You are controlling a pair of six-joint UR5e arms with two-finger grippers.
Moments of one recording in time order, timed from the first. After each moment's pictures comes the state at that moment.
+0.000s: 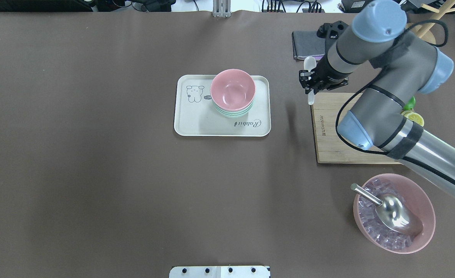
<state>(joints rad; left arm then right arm) -1.50 -1.72 -1.72 -1.29 -2.26 0.37 0.85 -0.98 1.61 -1.45 2.06 1.08</state>
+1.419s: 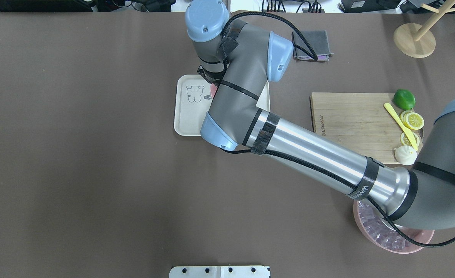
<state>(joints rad) -1.50 -1.72 -1.71 -1.30 -2.26 0.37 0.65 -0.49 1.22 -1.66 1.83 1.55</state>
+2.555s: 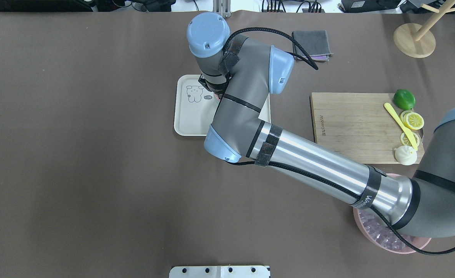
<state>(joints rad) -1.50 -1.73 -1.70 -1.30 -2.26 0.36 0.62 -0.53 1.25 -1.66 1.80 1.52</state>
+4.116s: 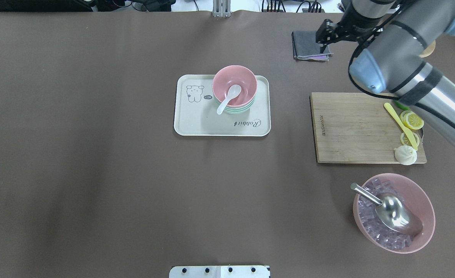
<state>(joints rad) -1.57 -1.48 -1.73 -1.49 -2.33 0.18 1.07 -0.95 1.56 -1.66 2.17 0.83</state>
